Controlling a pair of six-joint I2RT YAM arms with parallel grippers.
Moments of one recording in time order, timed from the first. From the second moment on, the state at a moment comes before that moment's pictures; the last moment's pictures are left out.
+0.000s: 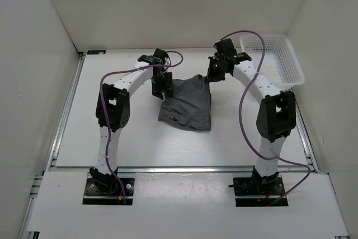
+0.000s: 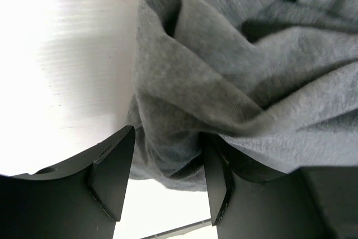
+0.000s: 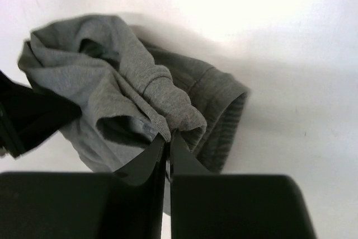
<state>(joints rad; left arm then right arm) -0.42 2.20 1.90 -0.96 0.16 -0.45 0.37 1.92 1.70 -0.72 -0.16 0.42</state>
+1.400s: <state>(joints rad) -0.31 2.56 2.37 -0.97 0.29 -0.49 0.39 2.37 2.01 -0.69 -0.07 0.54</state>
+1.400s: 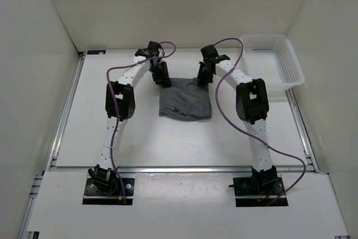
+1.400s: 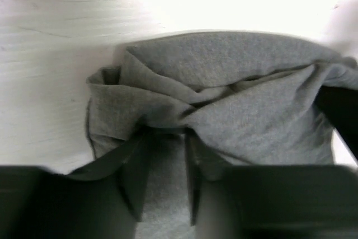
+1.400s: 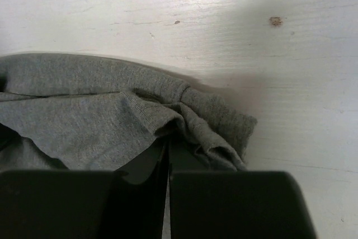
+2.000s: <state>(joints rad) -0.32 1.92 1.99 -0.95 0.15 -0.45 0.41 1.74 1.69 -0.69 0.04 0.50</state>
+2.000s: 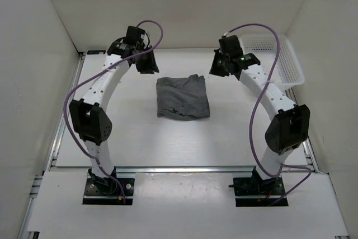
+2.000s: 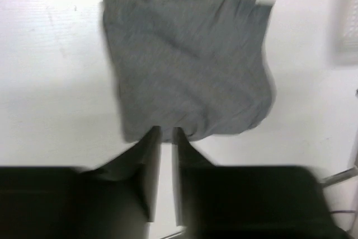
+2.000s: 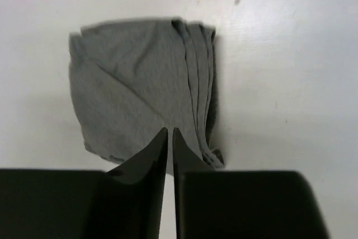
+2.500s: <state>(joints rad) -0.37 2.16 1.65 -0.84 0.17 -0.47 0.46 2.10 1.59 -0.66 -0.04 0.52</state>
